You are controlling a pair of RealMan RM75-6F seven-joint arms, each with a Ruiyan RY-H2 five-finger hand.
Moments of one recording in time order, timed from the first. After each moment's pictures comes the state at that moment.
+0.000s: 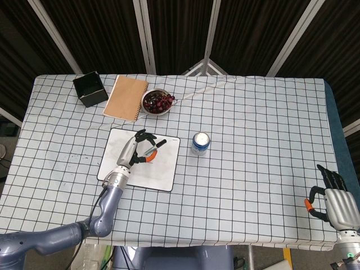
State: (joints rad) left arm -0.72 -1.88 -0.40 -1.26 1.01 0.96 -0.30; right arm 0.08 -1.04 0.04 -1.69 -1.42 1.36 0.07
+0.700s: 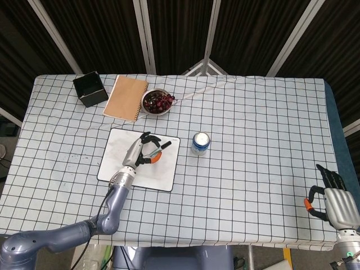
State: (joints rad) left arm -0.75 -1.96 -0.41 -1.15 1.01 0.92 -0.32; right arm 0.09 -1.04 0.04 -1.69 -1.41 1.34 0.08
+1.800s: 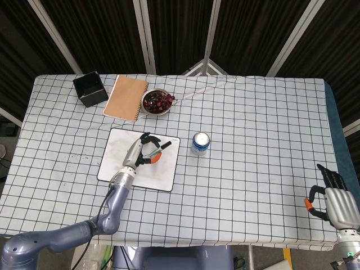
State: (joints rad) left arm -0.75 -1.96 -0.42 -1.14 1.01 0.91 -0.32; right arm 0.09 -1.04 0.05 -1.69 -1.41 1.35 0.08
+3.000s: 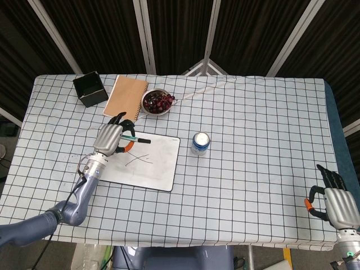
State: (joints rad) left arm -0.74 -1.66 -0.27 -1.15 1.26 0.98 0.01; right arm 0.09 -1.03 0.04 -1.70 -1.40 1.33 0.07
